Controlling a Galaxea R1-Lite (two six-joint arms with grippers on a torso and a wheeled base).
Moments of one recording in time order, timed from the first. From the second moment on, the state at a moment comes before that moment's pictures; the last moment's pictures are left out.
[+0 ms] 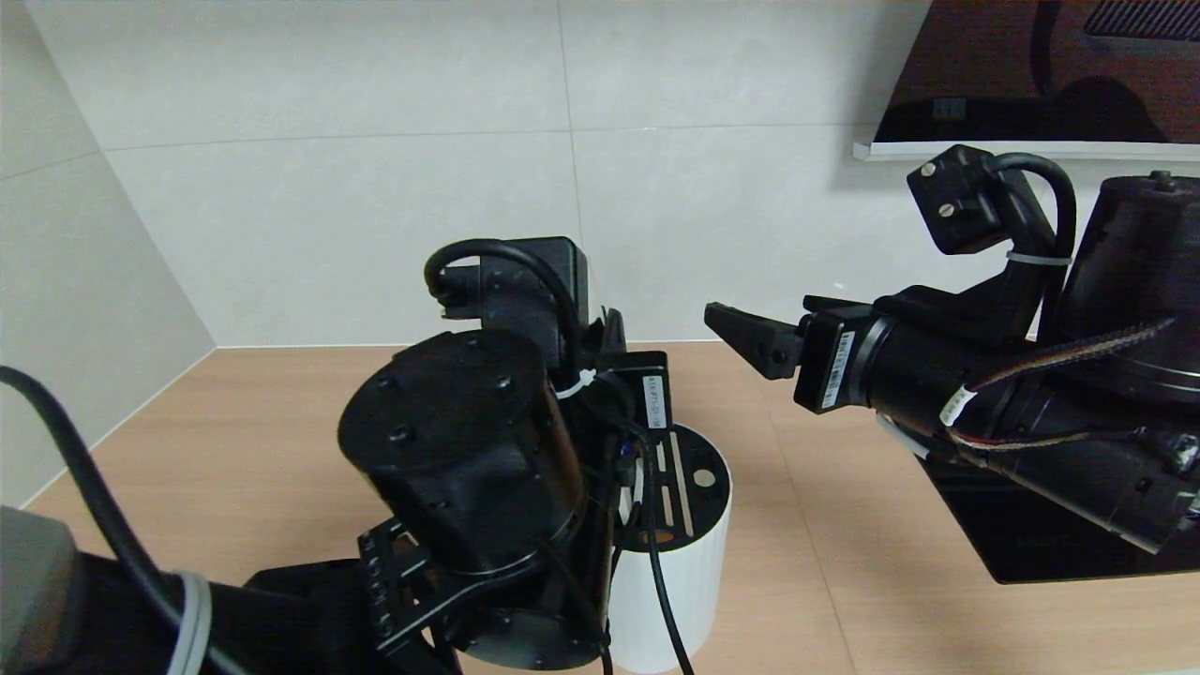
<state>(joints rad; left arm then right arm) -0.99 1.84 -0.83 -1.19 0.93 0.02 0.82 1.54 -0.89 -0.64 -0.25 0.18</state>
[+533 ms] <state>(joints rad) -1.00 1.91 -0.79 -1.20 0.90 0.01 0.82 1.55 -0.89 -0.65 -0.25 0.18</state>
